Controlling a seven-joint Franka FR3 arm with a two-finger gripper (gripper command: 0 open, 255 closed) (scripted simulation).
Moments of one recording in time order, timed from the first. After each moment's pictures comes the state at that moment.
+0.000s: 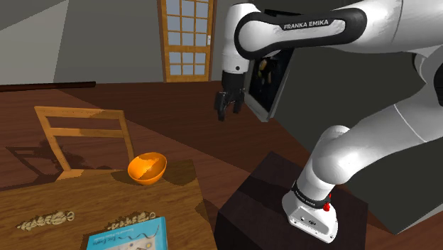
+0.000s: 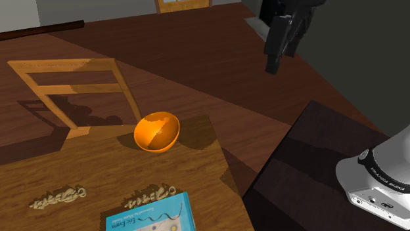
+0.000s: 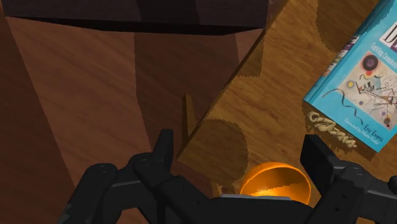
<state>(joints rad) 0.05 -0.54 0.17 -2.38 0.21 1.76 0.13</state>
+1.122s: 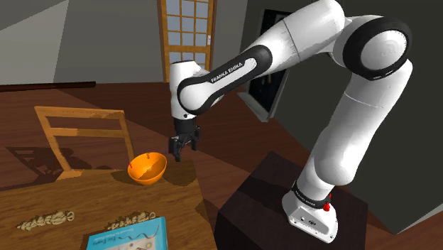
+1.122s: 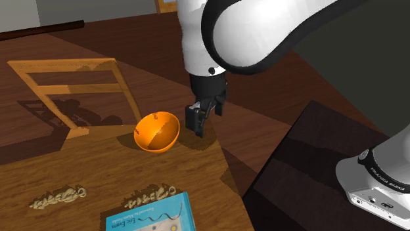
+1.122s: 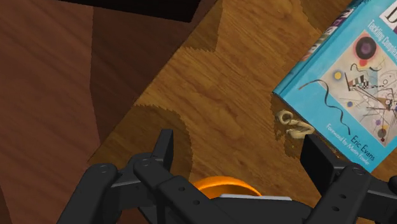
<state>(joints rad) 0.14 0.03 0.33 -2.24 0.20 2.15 0.22</state>
